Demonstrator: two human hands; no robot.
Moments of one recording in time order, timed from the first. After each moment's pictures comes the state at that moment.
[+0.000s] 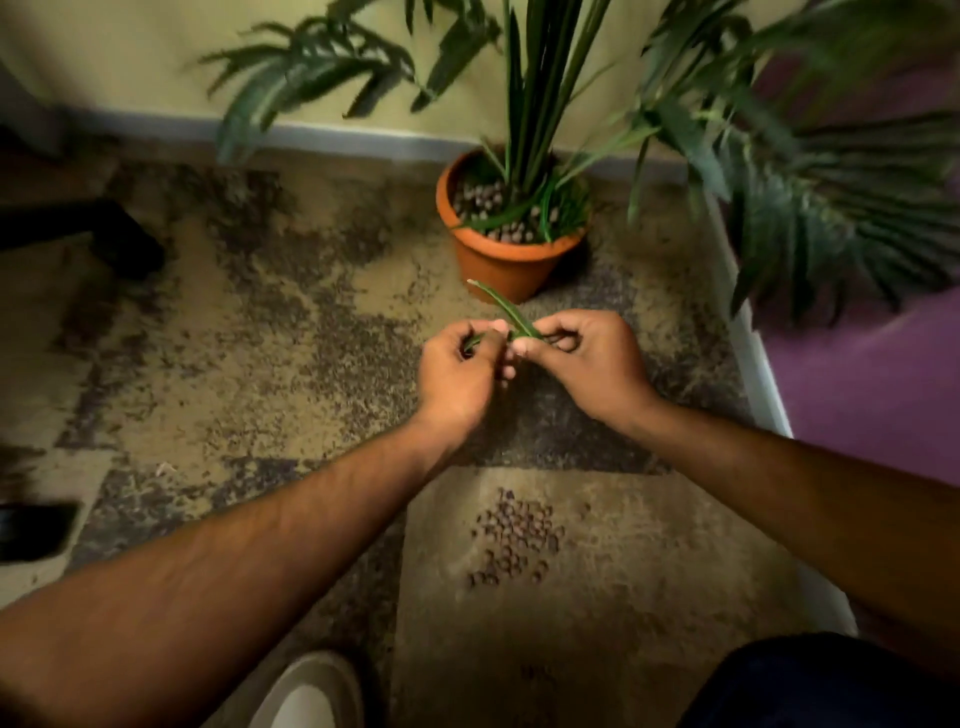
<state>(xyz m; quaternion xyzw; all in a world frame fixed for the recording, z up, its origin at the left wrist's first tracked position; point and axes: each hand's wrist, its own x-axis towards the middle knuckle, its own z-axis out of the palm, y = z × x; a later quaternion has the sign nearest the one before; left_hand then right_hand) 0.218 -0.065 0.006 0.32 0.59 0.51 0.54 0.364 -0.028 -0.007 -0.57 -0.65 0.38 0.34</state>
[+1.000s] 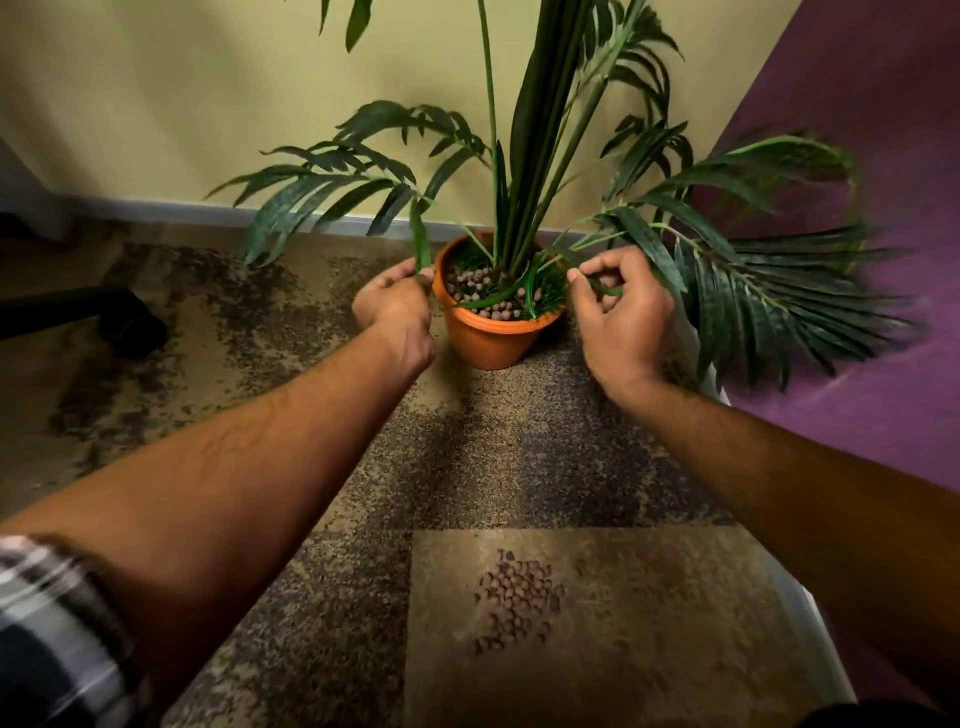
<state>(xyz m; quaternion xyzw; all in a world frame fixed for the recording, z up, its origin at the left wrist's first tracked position) 0.160 0.054 0.067 0.09 0.60 0.60 0.52 0.363 0.028 0.064 -0.60 -0.62 0.06 0.51</state>
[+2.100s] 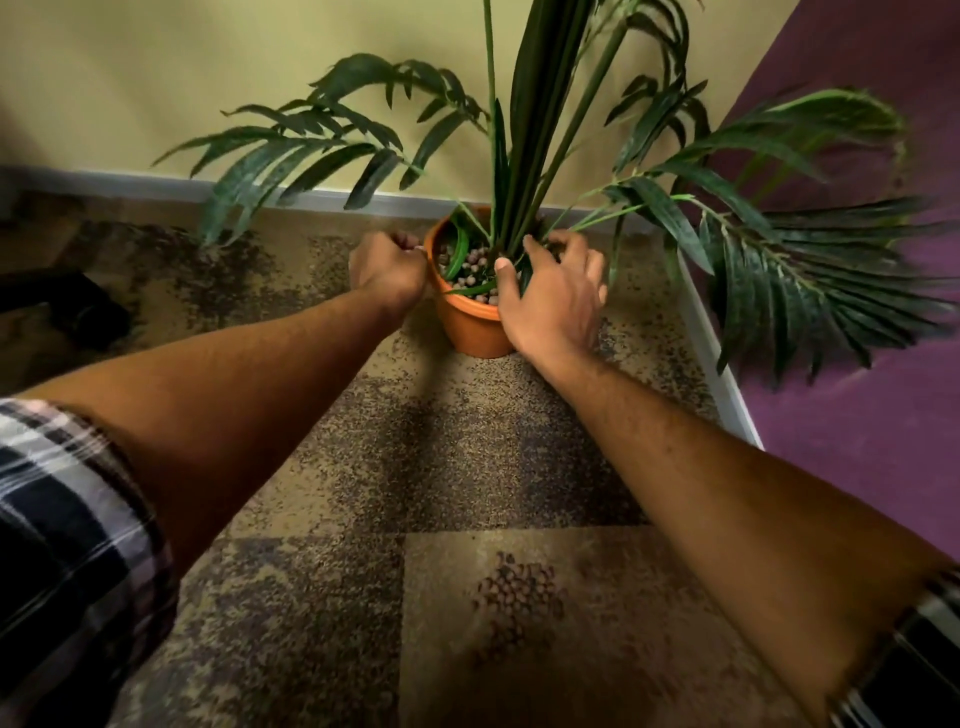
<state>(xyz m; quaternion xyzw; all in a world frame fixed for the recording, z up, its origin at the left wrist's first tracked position) 0.135 0.128 0.004 0.42 0.73 0.42 0.32 0.306 0.072 0.025 -0.72 -0.65 0.01 0.25</state>
